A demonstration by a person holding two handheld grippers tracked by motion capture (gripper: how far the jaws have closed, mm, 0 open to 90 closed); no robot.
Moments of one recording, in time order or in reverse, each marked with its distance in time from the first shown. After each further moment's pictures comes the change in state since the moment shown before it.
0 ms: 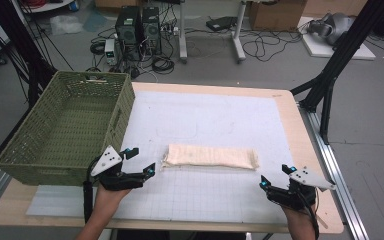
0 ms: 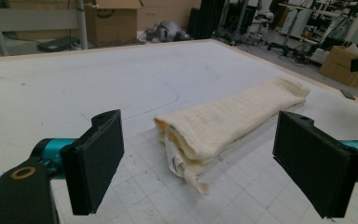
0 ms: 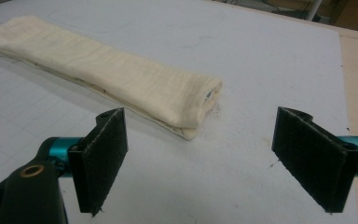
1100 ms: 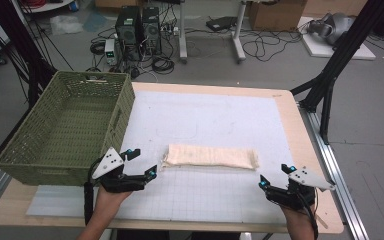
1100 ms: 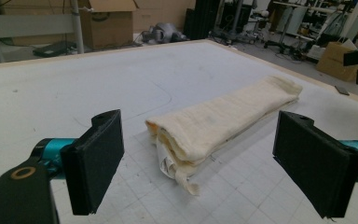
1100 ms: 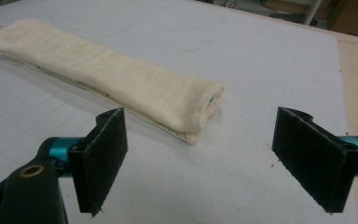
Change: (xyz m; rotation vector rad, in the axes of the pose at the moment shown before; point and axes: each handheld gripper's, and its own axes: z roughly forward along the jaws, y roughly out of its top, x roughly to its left) left arm -0.007 0.001 -0.001 -0.003 -0.010 0.030; right arm 0.003 0.002 -0.001 -0.009 -0.009 -0.002
